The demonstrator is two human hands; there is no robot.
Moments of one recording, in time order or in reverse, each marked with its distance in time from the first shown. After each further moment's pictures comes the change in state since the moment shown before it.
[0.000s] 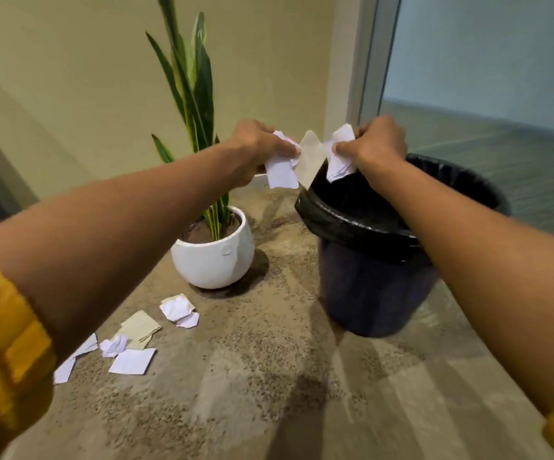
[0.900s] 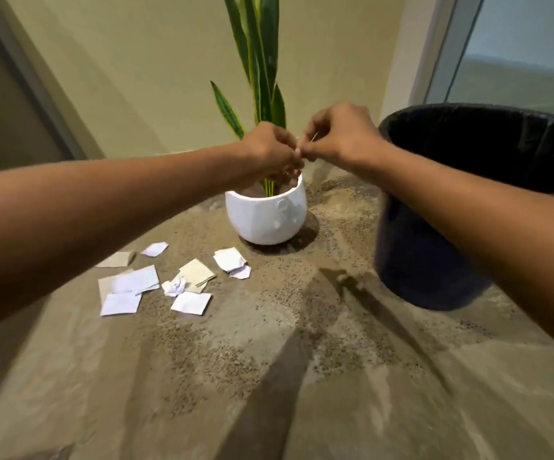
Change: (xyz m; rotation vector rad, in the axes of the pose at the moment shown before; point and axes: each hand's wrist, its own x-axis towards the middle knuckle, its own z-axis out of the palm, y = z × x) left_hand -0.044 -0.076 -0.063 0.214 -0.084 -0.040; right_hand -0.092 -0.055 0.079 0.051 -0.437 -0.417
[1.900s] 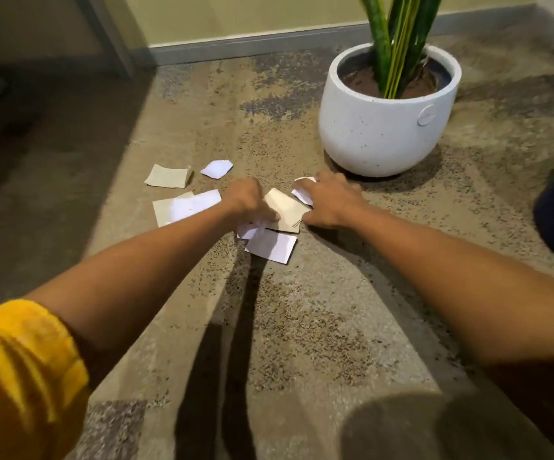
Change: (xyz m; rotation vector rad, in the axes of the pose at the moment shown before) left_hand 0.005 -0.302 -0.057 0.484 0.037 -0.483; right_hand 0.006 0.054 0.308 -0.568 -0.627 -0.056
